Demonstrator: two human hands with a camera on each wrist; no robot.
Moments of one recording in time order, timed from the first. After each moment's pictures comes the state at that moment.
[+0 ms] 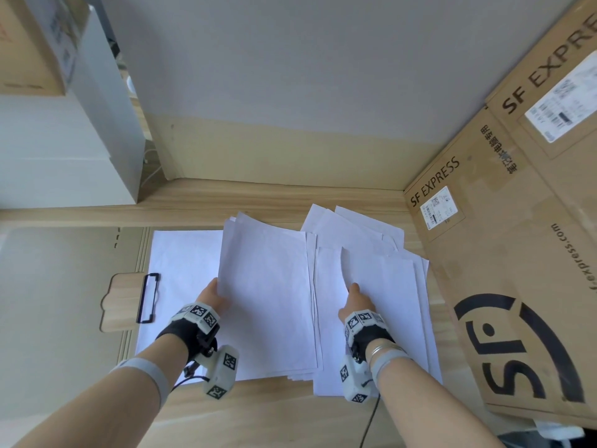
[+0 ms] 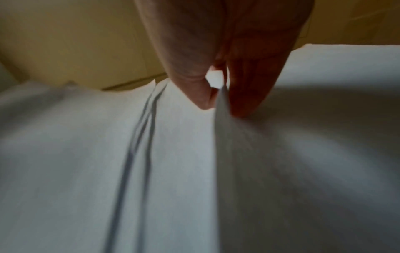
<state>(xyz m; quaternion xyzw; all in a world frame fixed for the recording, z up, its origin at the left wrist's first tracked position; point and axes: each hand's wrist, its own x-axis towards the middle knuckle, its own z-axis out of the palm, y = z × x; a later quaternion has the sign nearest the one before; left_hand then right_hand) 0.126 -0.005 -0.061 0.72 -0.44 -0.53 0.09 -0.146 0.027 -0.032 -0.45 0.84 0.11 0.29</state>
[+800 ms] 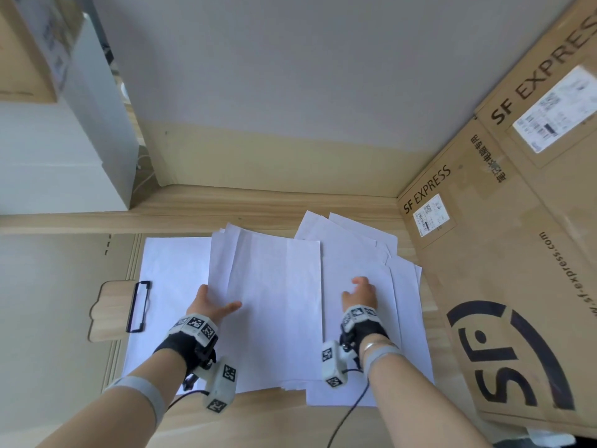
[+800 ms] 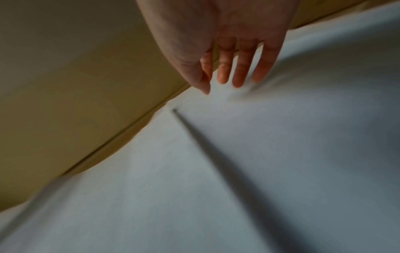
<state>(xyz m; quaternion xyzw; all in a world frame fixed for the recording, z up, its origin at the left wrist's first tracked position) 0.120 0.002 -0.062 0.75 -0.38 -0.53 0.12 -0.165 0.006 -0.043 -0.33 0.89 -0.14 0.28</state>
